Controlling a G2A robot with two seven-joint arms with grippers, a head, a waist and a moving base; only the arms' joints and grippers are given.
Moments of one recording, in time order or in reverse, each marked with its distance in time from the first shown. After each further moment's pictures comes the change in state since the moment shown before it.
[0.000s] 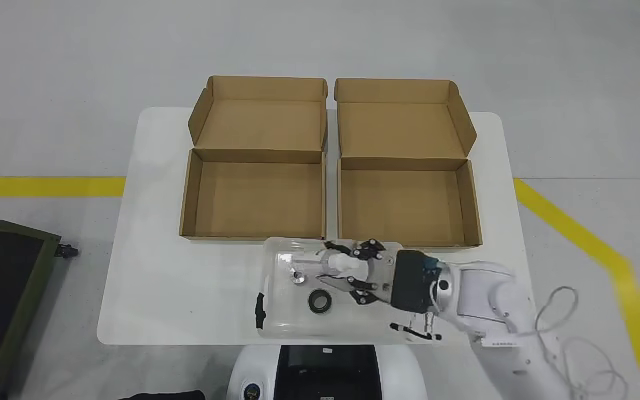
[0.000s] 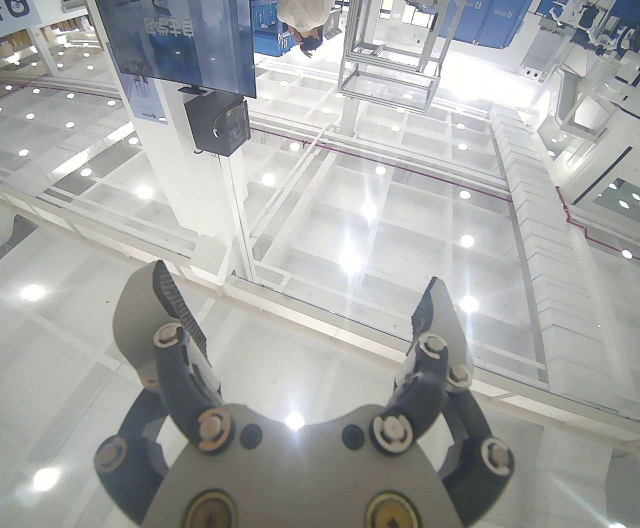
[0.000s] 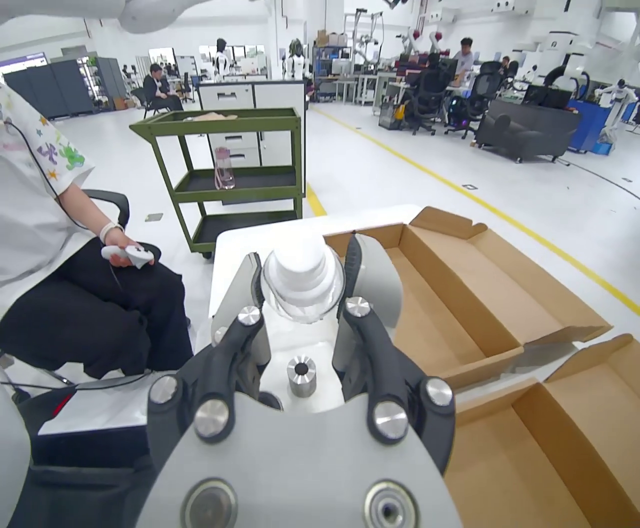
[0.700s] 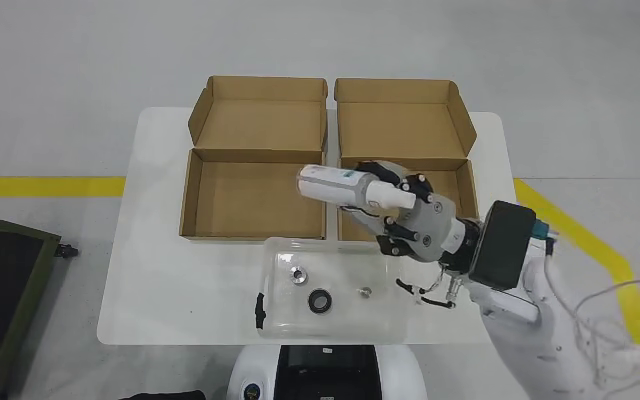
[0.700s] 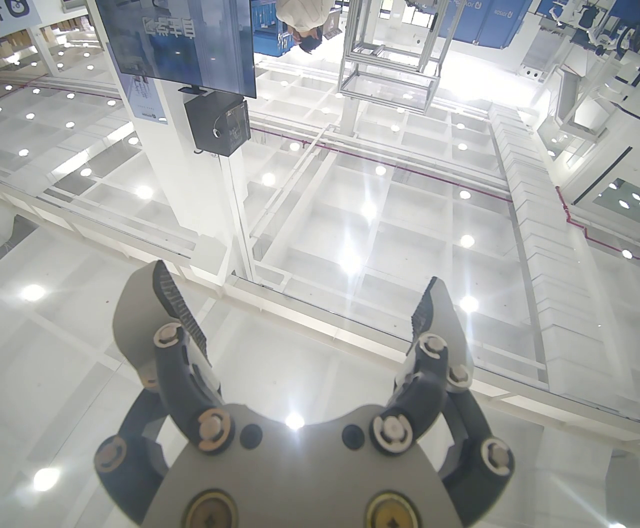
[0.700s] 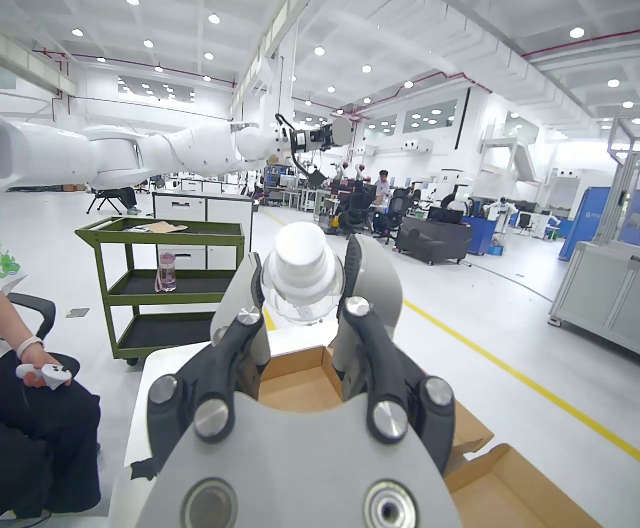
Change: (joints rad) left arm 0.000 0.000 0.000 0.000 0.000 0.000 0.000; right arm 0.166 -0.021 0.045 -0.087 0.081 0.187 -0.175
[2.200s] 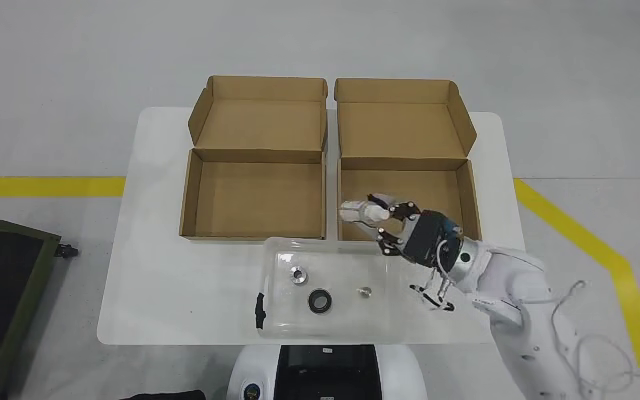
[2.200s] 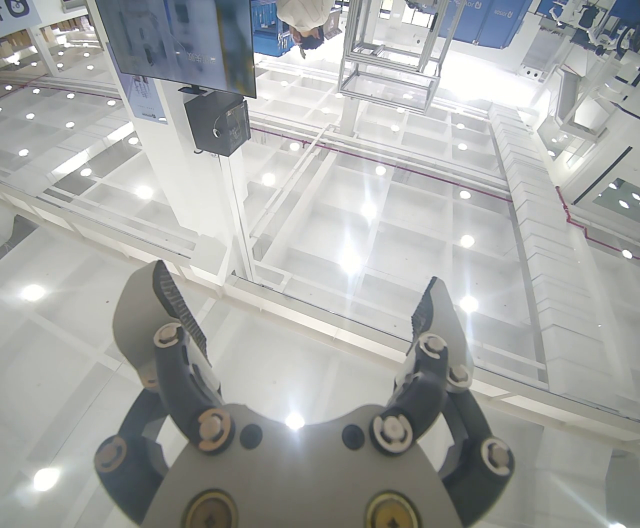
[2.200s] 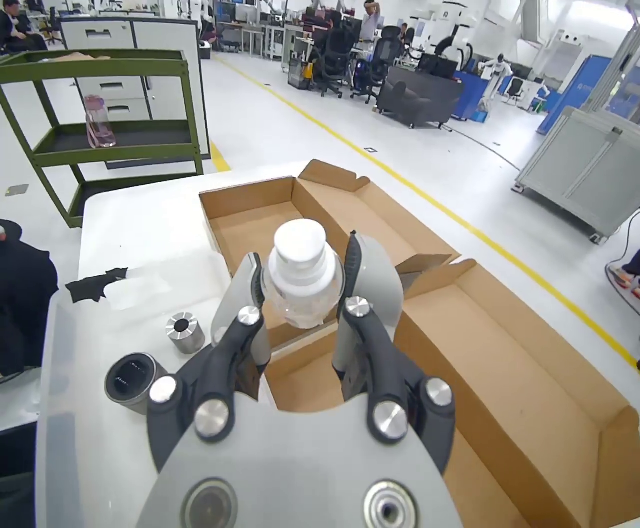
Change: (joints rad) left arm 0.000 0.000 0.000 0.000 0.000 0.000 0.000; right arm -0.160 0.028 0.089 0.168 -0.248 -0.054 0.180
